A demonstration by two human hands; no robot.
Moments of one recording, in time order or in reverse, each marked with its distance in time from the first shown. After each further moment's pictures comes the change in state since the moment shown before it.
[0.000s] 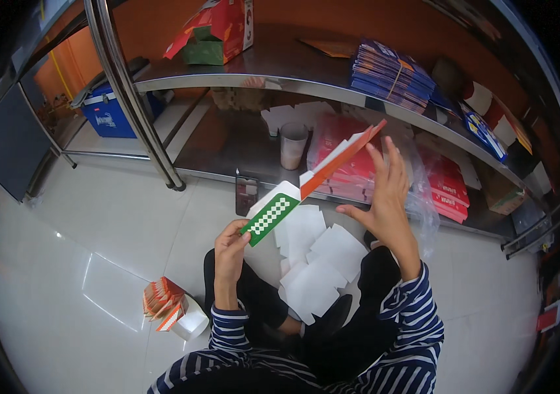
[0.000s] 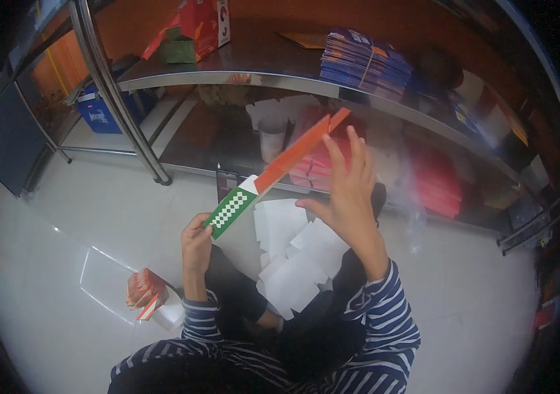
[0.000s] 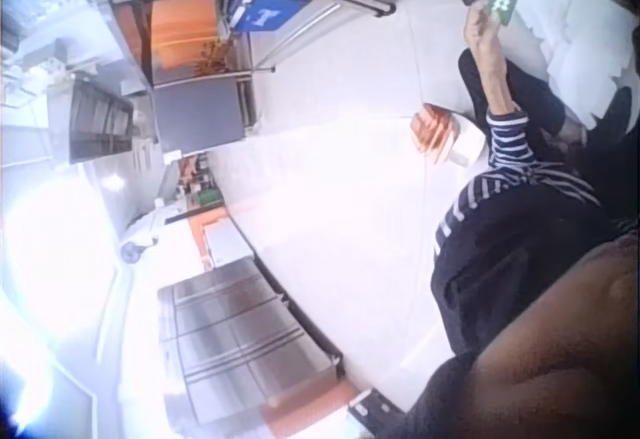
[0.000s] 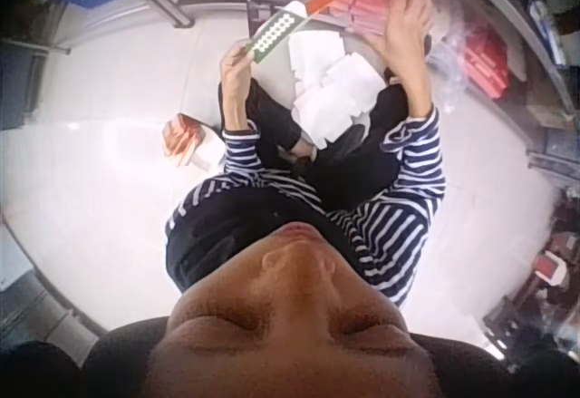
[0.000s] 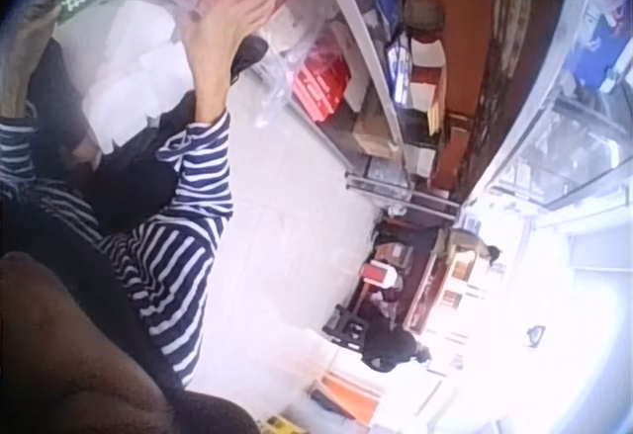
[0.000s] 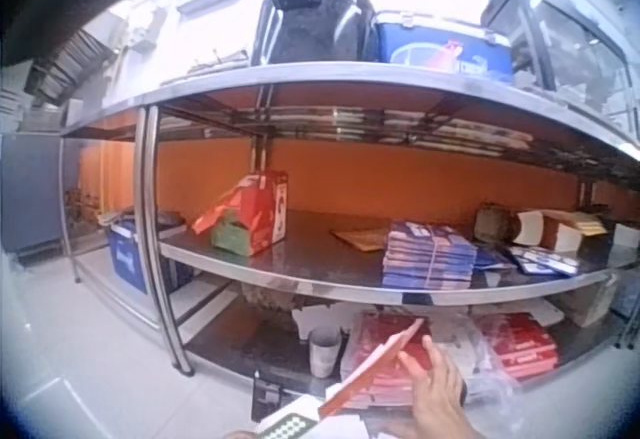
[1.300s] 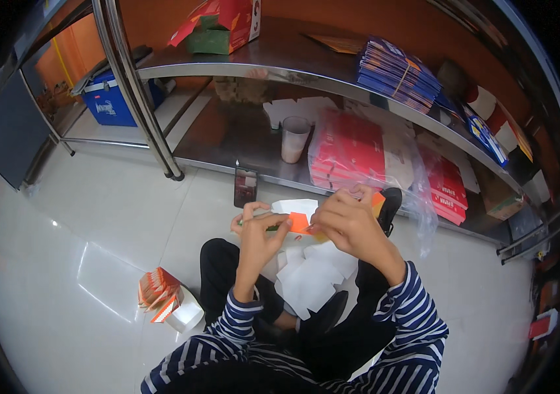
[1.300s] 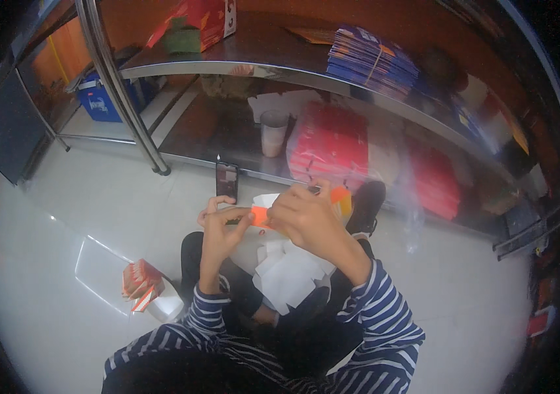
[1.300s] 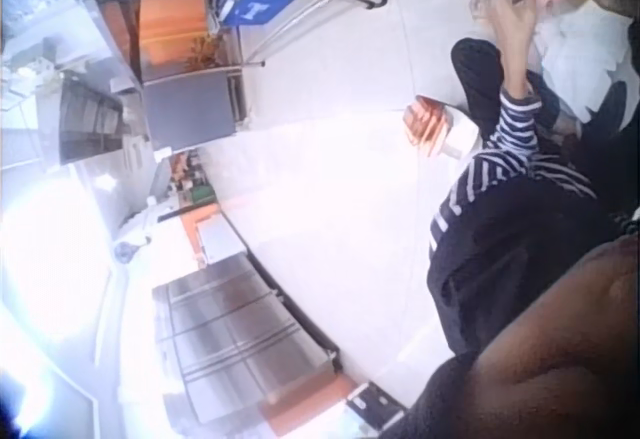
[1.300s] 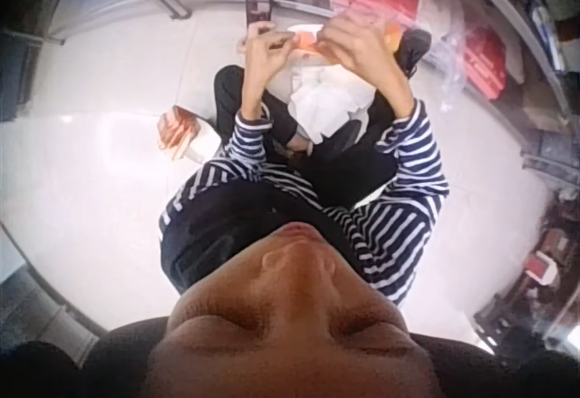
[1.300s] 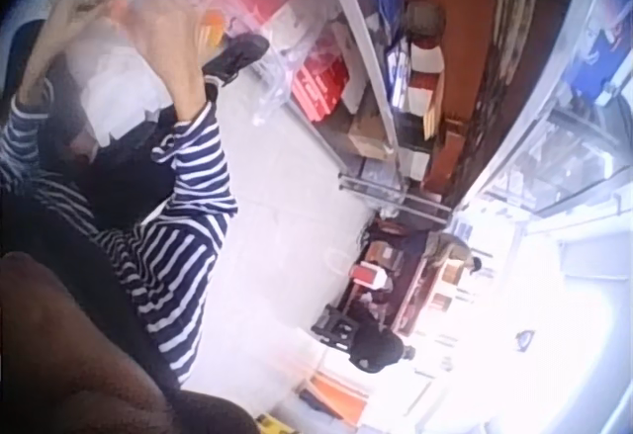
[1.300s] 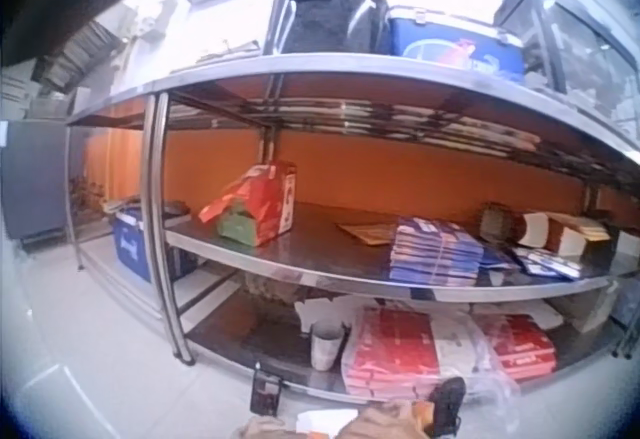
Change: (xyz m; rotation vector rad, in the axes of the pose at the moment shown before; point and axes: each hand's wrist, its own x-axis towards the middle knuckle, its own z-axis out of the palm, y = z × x) left_hand 0.007 0.003 0.056 1.173 0.026 0.303; right_hand -0.013 -0.025 0.018 0.244 -0.251 -0.455
